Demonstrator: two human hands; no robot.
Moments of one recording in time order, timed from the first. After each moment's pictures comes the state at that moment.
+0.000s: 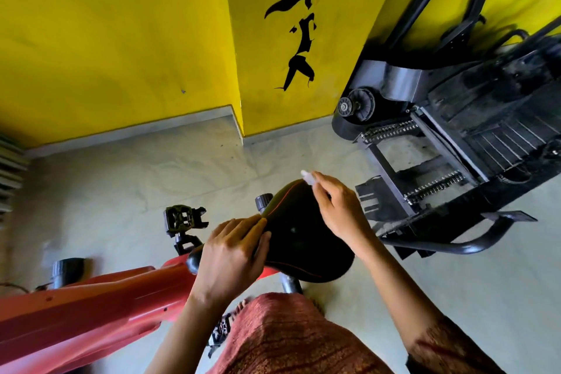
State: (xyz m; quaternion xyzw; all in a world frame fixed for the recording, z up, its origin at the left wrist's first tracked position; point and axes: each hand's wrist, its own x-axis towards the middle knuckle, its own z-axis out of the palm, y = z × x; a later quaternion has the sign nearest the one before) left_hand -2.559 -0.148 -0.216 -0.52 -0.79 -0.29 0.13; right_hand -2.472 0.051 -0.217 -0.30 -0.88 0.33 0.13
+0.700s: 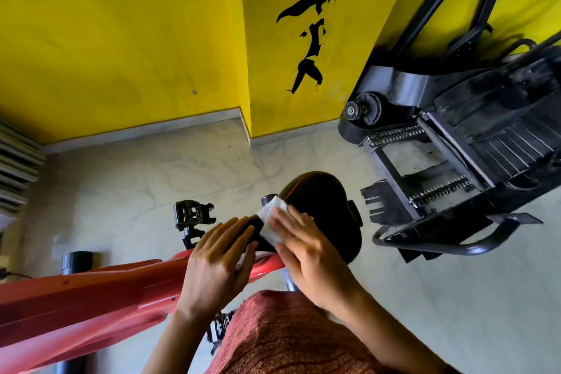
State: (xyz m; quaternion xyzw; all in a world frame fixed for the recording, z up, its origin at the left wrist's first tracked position) left_hand -2.551 -0.200 -0.222 -0.51 -0.80 -0.29 0.14; right_hand -2.433 -0.047 -0.219 -0.12 -0.95 0.24 0.14
